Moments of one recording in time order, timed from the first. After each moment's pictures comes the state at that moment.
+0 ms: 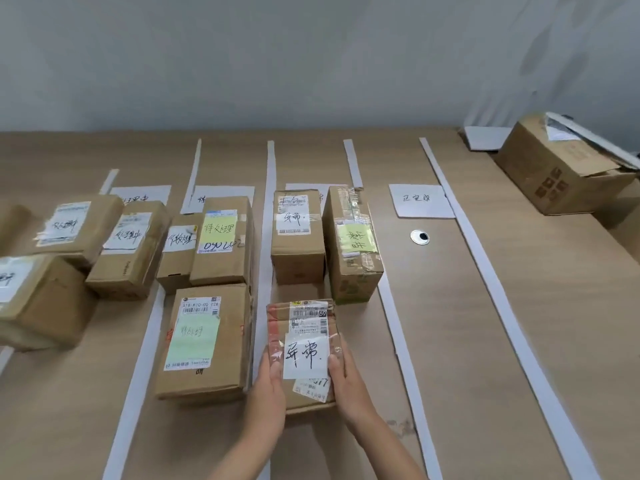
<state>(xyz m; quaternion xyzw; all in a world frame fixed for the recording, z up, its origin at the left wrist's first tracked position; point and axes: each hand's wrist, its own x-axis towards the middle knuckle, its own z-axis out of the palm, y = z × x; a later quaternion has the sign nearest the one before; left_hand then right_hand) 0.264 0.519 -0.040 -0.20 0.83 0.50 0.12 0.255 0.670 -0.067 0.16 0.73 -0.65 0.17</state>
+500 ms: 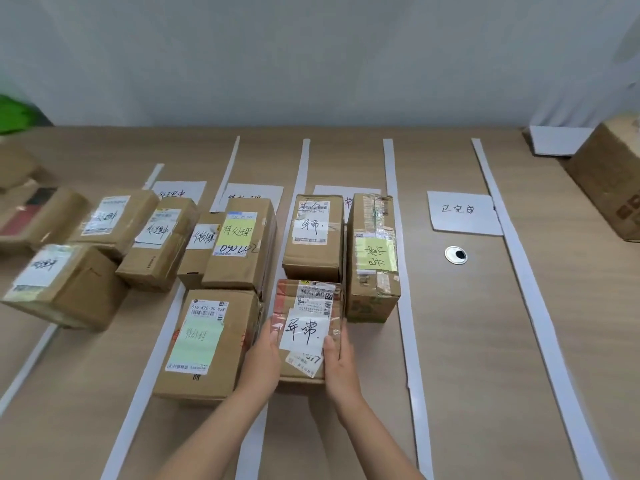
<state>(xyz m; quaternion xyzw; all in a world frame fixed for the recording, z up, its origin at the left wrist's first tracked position) 0.182 0.518 -0.032 -0.23 0.87 0.42 0.10 0.181 0.656 -0.092 0.15 0.72 -0.66 0.14</state>
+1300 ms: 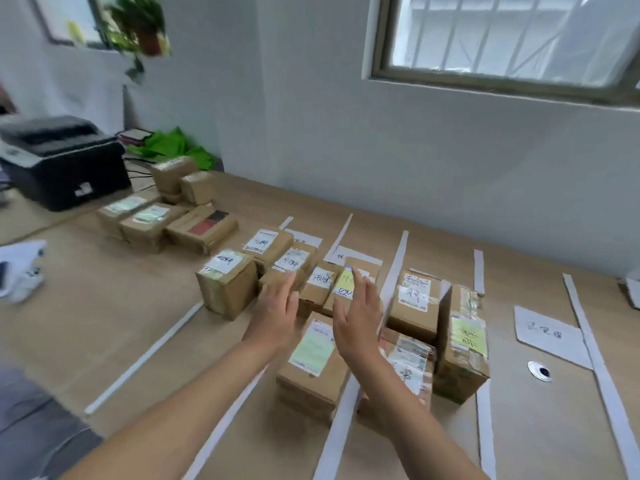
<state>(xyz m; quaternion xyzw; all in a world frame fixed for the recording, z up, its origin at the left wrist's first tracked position) 0.253 0.347 0.128 -0.14 0.91 0.35 -0.19 0.201 0.498 0.133 -0.17 0.87 -0.45 -0.09</state>
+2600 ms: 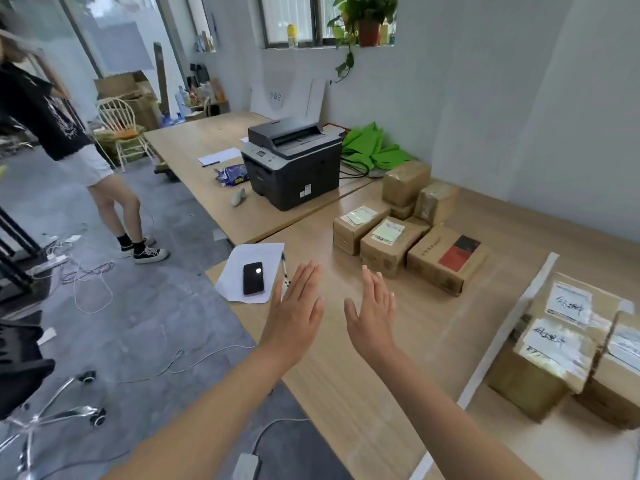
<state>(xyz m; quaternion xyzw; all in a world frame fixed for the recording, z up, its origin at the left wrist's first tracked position) 0.443 -0.238 0.126 -0.24 0.94 0.10 -0.22 0.319 -0.135 0.104 -0.37 0.83 -0.42 0.05</state>
